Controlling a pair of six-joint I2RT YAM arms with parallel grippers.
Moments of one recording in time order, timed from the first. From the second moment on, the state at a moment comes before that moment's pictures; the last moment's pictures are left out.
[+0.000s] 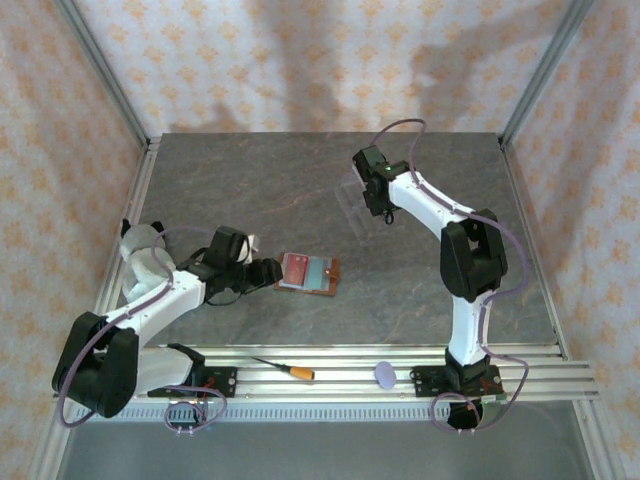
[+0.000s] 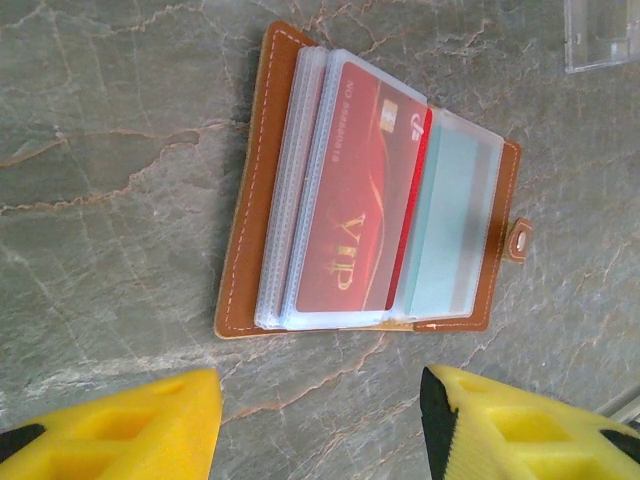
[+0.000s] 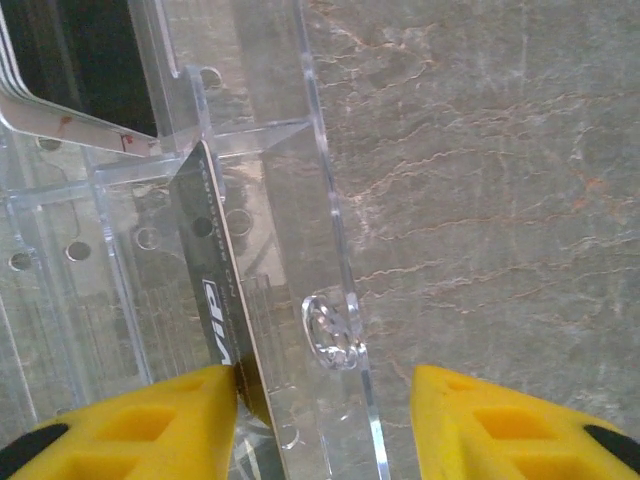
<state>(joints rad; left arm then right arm) -0.33 1.21 0.58 -0.35 0.39 -0.70 0.45 1.97 1.62 -0.87 0.42 0.15</state>
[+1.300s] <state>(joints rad) -0.36 1.28 0.61 -0.36 0.39 -0.67 0.48 1.99 1.63 -0.89 0.44 0.11</state>
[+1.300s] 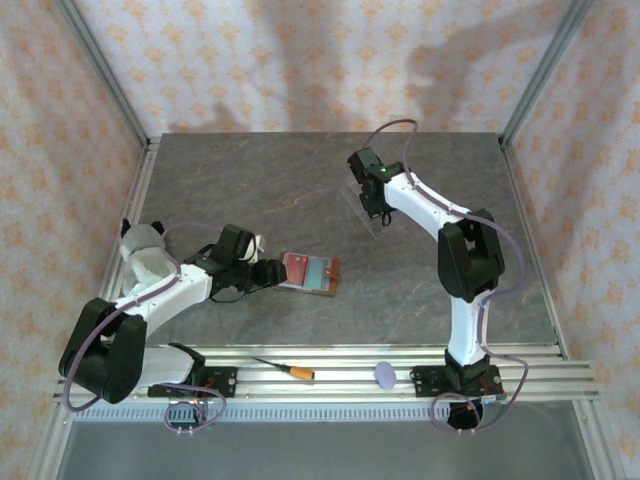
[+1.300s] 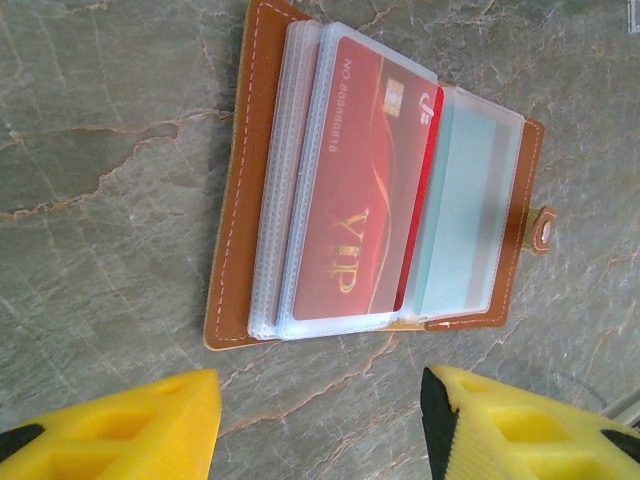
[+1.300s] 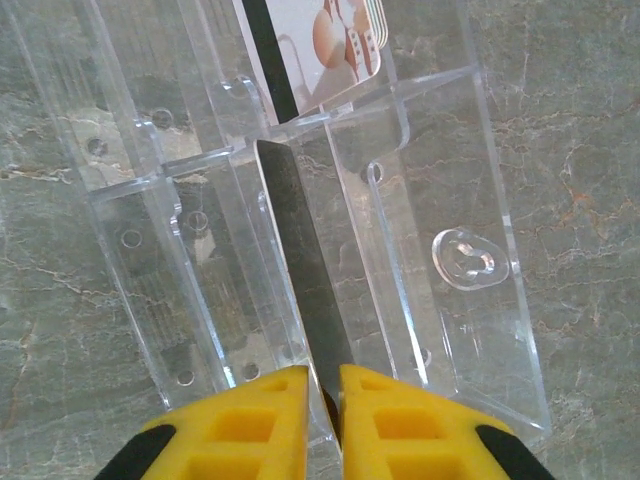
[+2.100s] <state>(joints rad) -0.36 1.15 0.71 -0.36 0.47 -0.70 0.48 1.75 1.57 -0.88 0.31 0.21</state>
